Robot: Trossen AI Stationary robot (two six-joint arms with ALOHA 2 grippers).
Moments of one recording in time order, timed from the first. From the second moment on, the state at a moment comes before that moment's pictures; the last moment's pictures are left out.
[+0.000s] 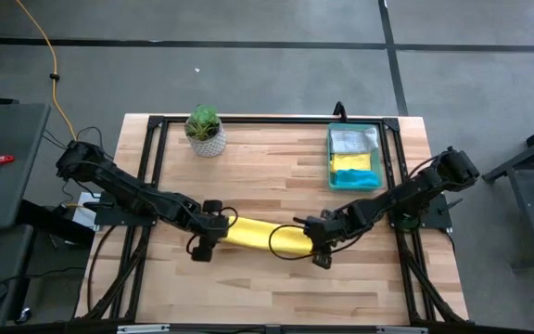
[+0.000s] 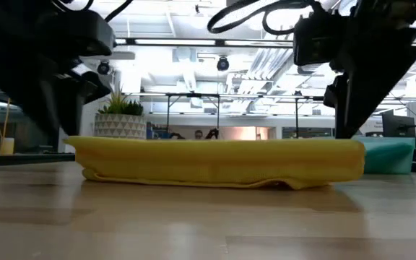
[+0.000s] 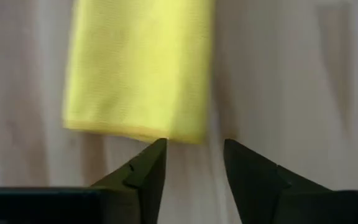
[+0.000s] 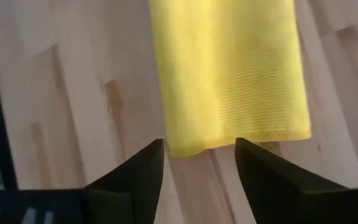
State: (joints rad) left arm -0.26 1.41 0.75 -0.48 -0.06 -0.25; right arm 0.37 1.57 0.90 -0.42 -0.03 0.69
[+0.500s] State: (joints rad) left arm -0.23 1.28 0.80 -0.40 -0.15 -0.08; right arm 0.37 1.44 0.90 -0.45 0.21 0.68
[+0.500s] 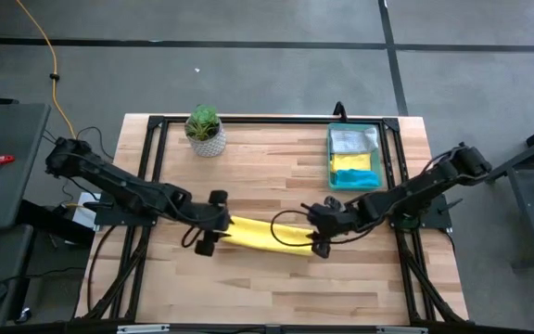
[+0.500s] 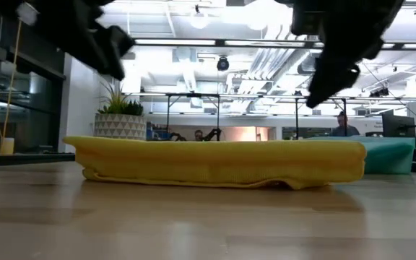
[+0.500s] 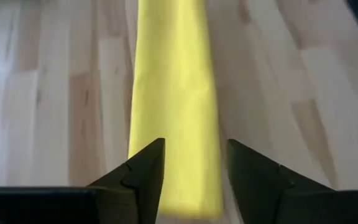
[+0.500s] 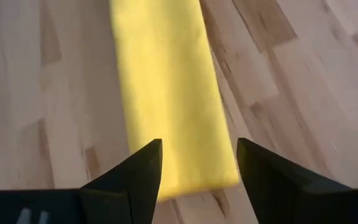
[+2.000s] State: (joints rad) left arm -0.24 1.72 0.80 -0.16 -0.21 -0.43; right arm 0.32 1.58 0.90 -0.35 0.23 0.47
